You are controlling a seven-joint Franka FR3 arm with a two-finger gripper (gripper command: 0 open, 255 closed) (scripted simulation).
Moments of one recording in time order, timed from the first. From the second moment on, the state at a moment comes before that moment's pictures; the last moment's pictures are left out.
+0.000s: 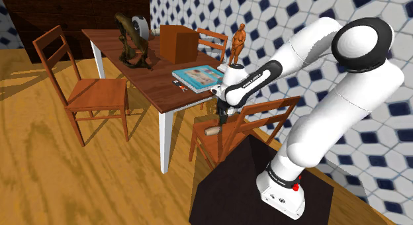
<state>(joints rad) 0.09 -0.17 -0.26 -2.76 -0.17 2.66 -0.86</state>
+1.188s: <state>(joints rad) 0.04 0.28 -0.16 -2.68 0.07 3.04 -1.25</state>
